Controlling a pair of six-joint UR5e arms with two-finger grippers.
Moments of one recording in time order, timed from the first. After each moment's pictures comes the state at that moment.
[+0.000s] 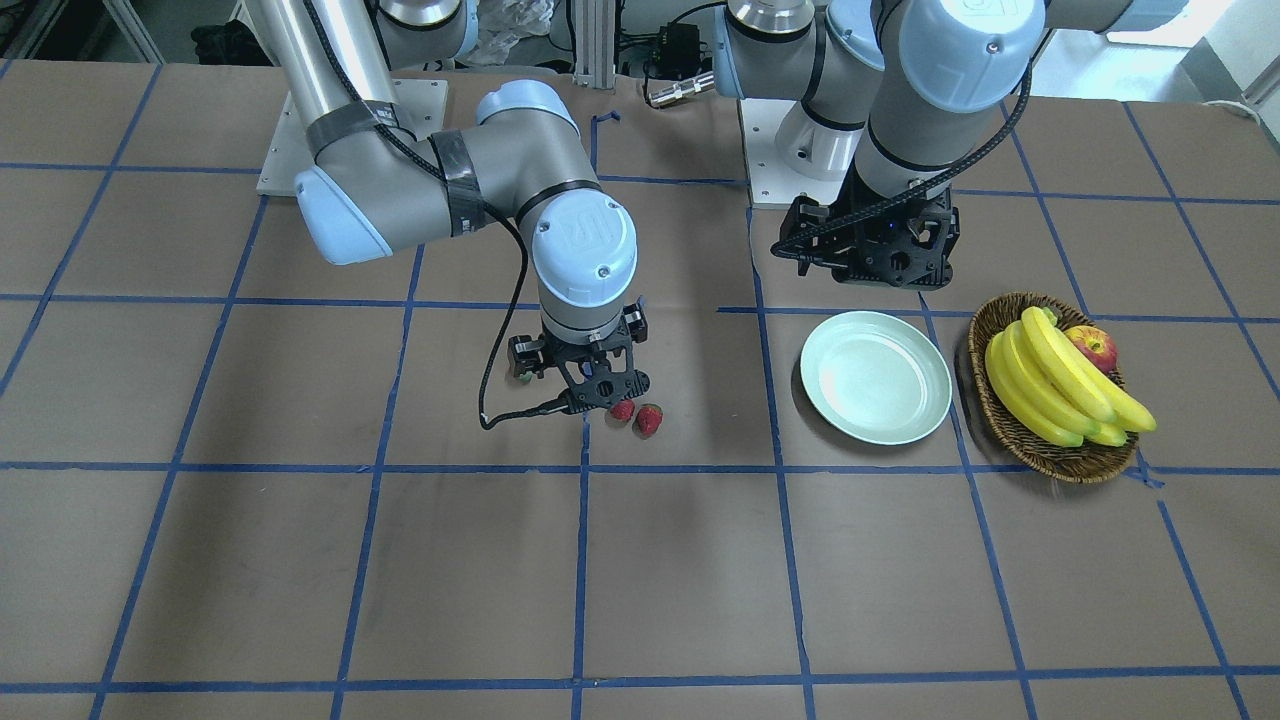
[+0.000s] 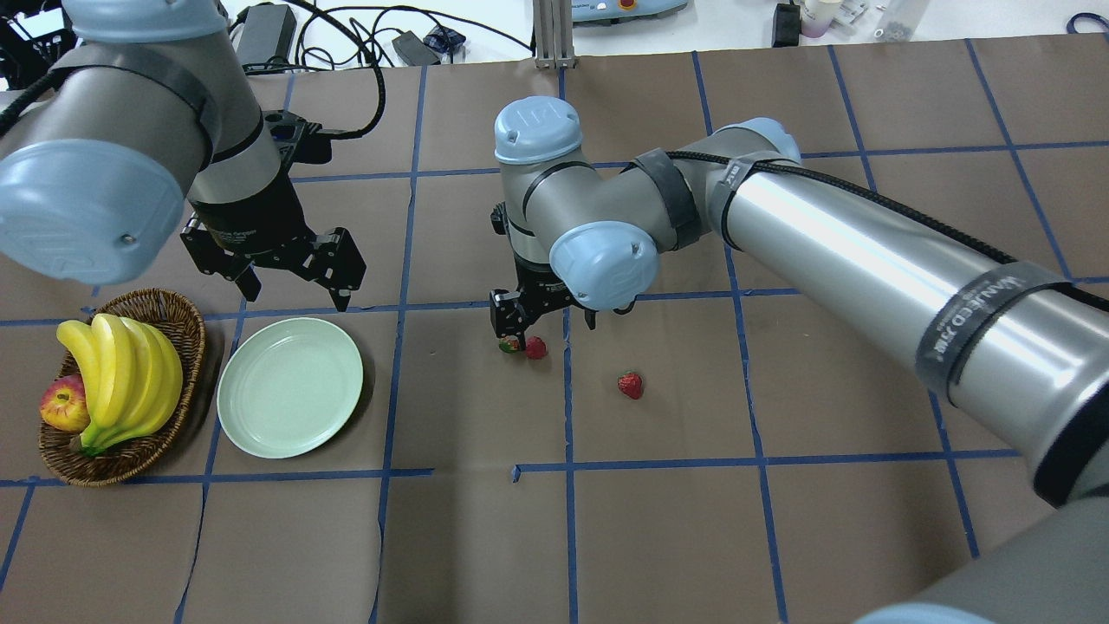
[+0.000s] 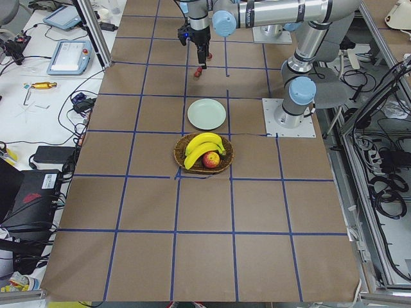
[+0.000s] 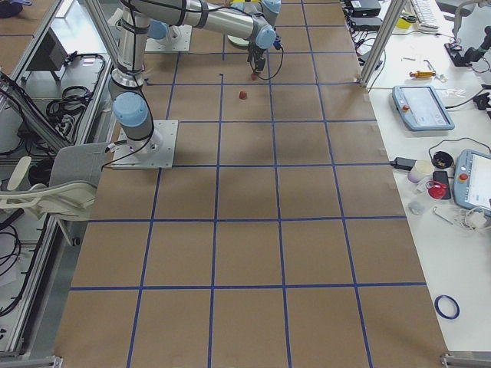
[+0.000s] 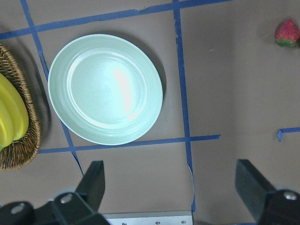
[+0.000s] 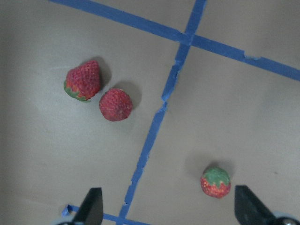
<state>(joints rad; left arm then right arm) -1.59 -1.57 -1.73 -1.57 1.67 0.10 1.97 -1.16 1.61 -1.77 -1.53 0.08</state>
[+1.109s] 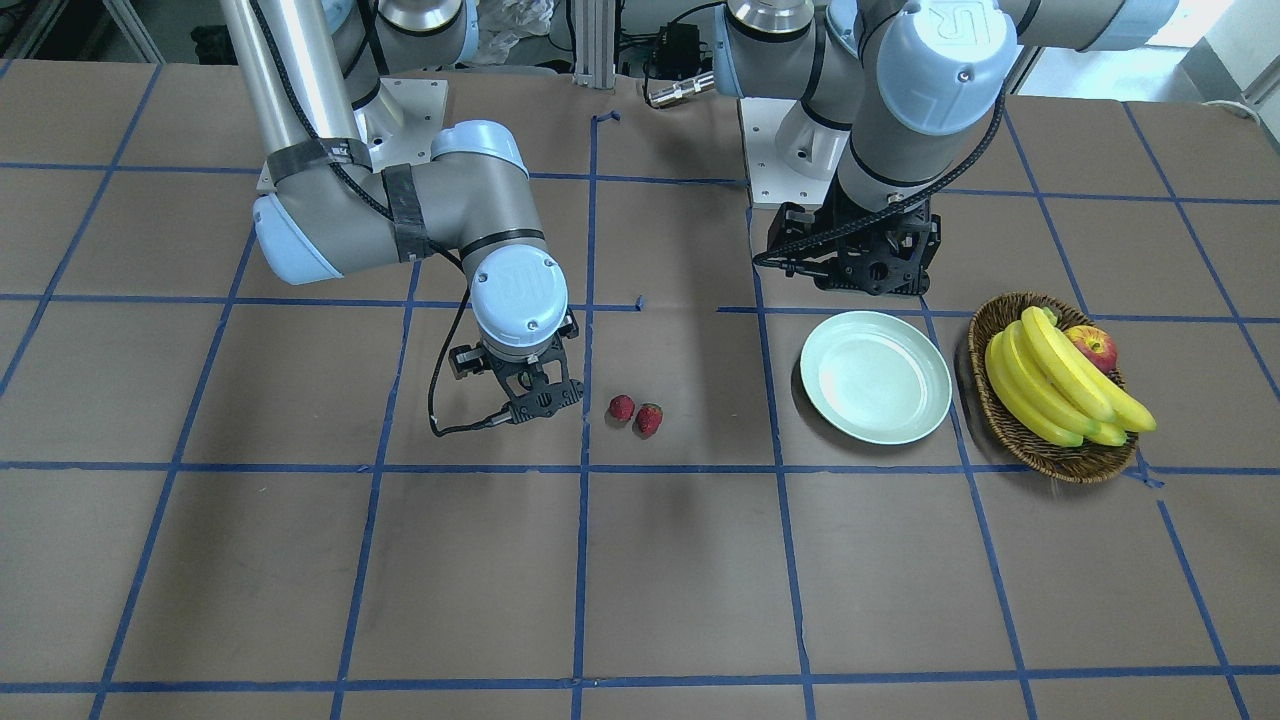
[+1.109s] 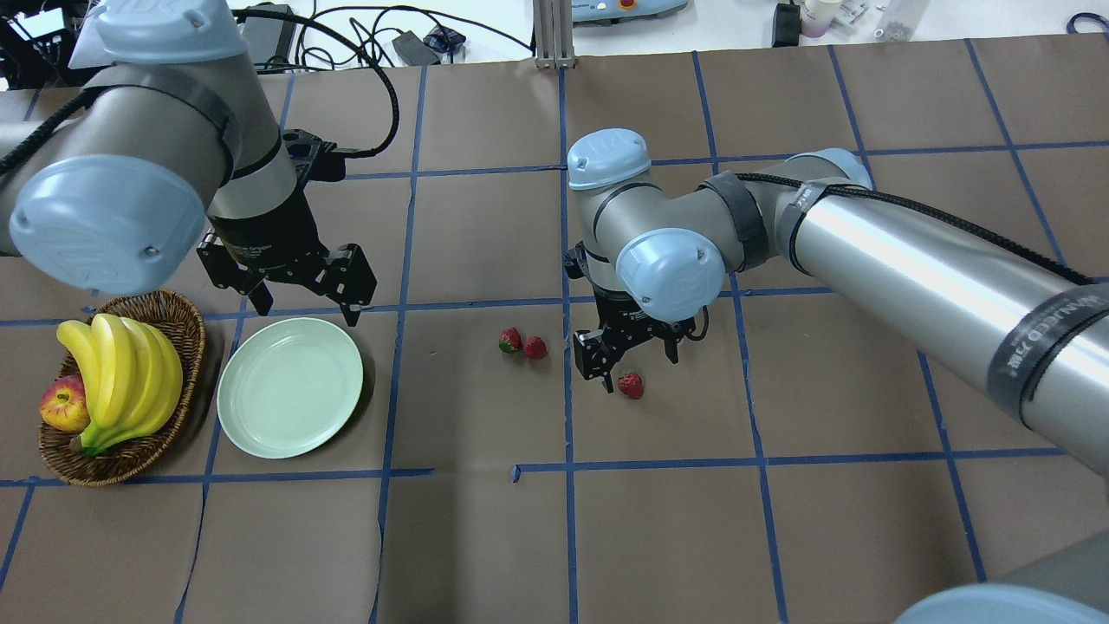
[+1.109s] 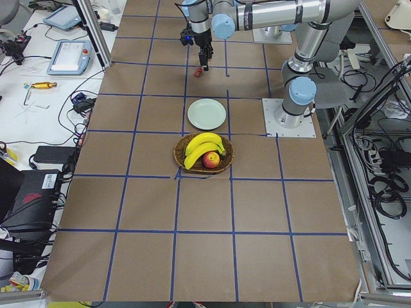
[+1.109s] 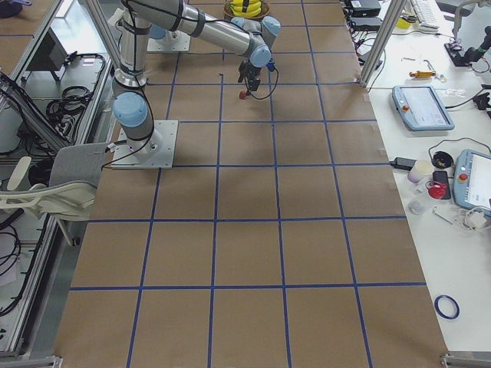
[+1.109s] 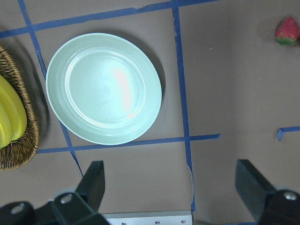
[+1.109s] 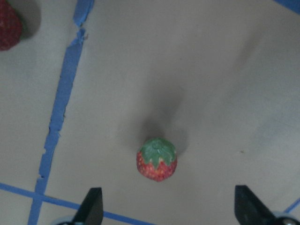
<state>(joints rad) -1.60 -1.58 -1.76 -1.57 1.67 0.09 1.90 -1.14 1.76 -1.82 -1.58 -0.08</state>
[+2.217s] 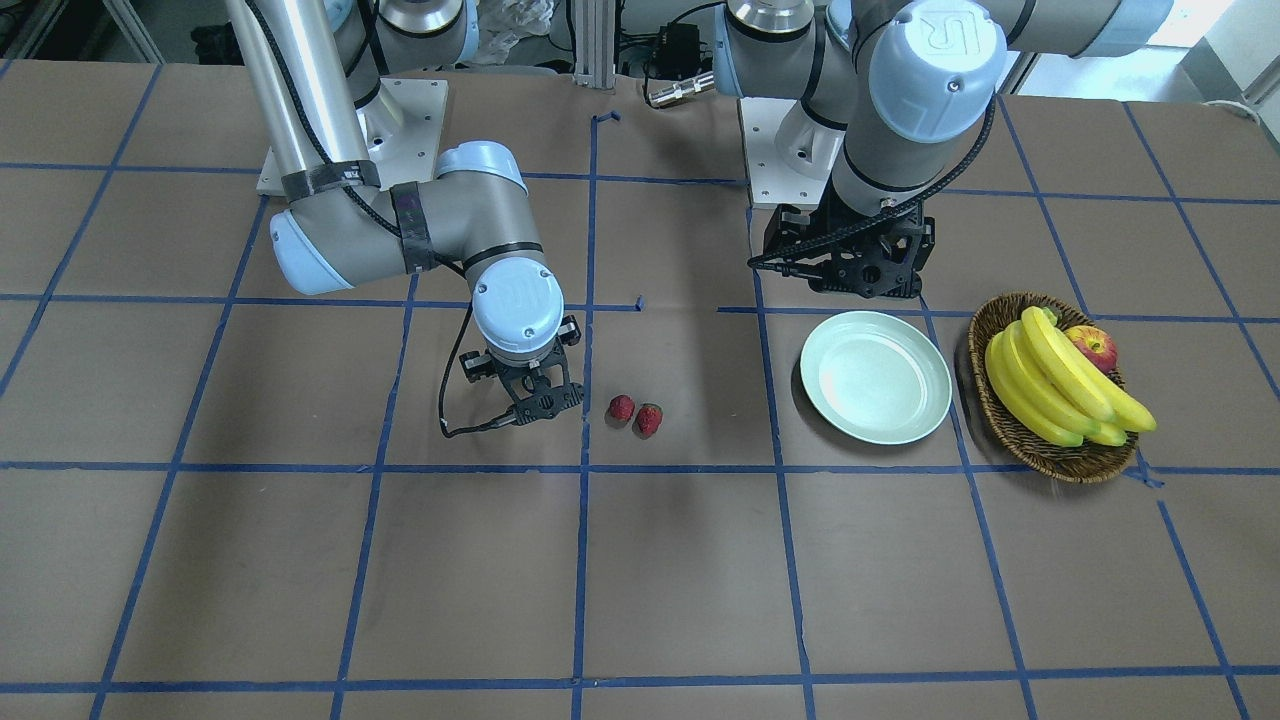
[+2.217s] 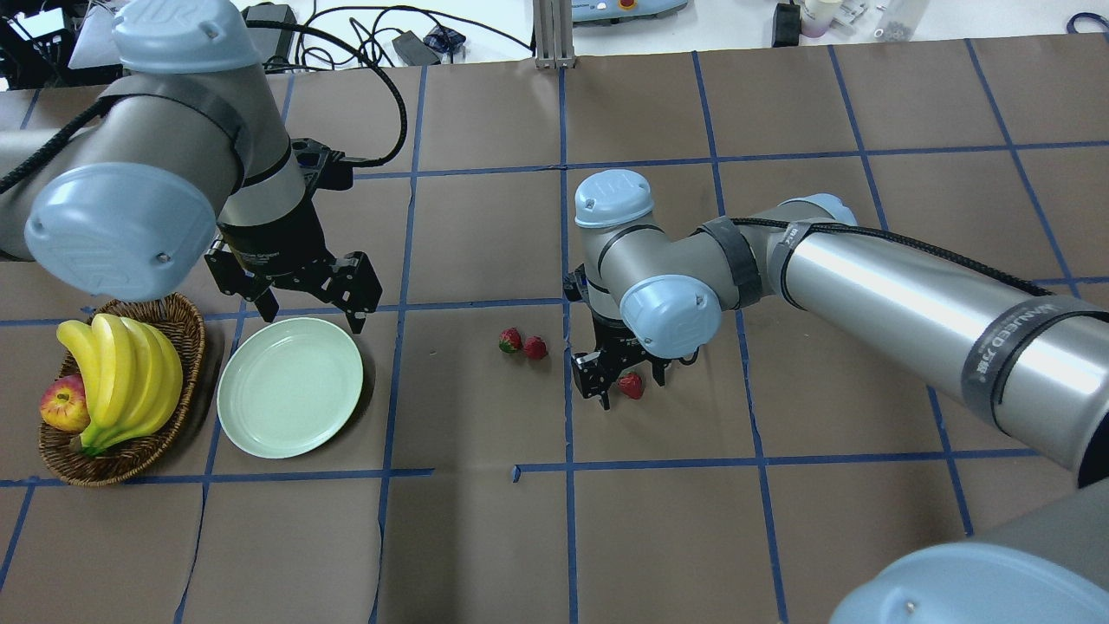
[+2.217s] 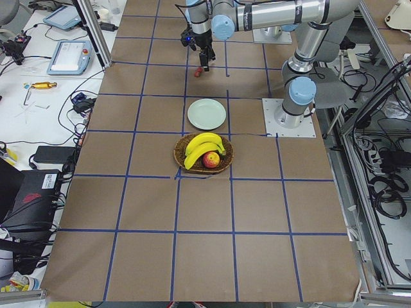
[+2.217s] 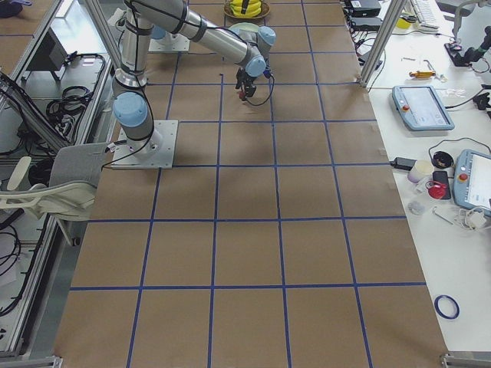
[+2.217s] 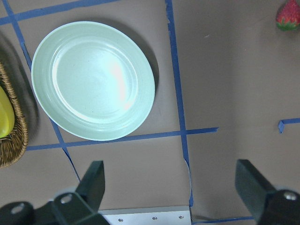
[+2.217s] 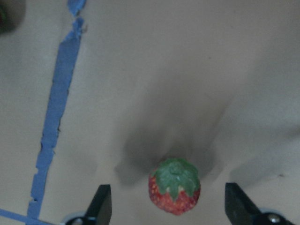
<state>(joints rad) -1.61 -1.58 -1.77 -1.57 1.67 0.09 1.90 -1.13 1.83 -1.91 -1.55 -0.08</state>
